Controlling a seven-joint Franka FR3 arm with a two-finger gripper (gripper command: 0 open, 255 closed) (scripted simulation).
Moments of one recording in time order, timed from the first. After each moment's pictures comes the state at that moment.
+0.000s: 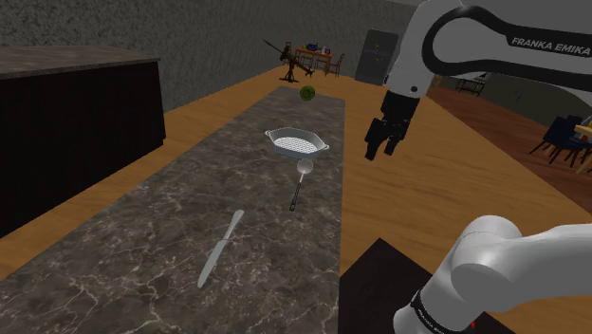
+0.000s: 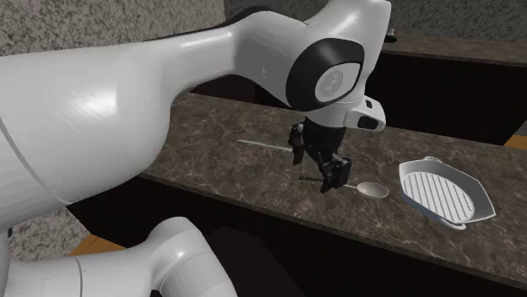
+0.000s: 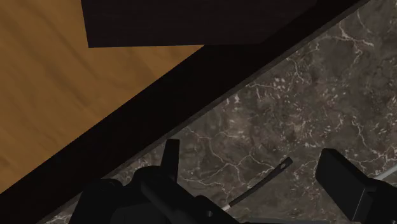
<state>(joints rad) 0.01 -0.80 -0.06 -2.39 0.01 1.57 0.07</state>
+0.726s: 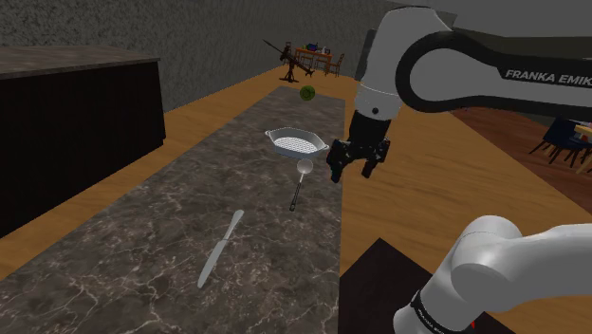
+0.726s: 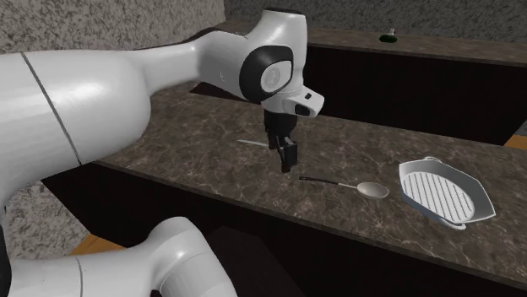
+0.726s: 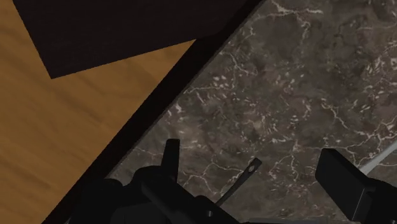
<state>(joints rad) 0.01 -0.79 0.24 -2.47 0.15 1.69 0.50</state>
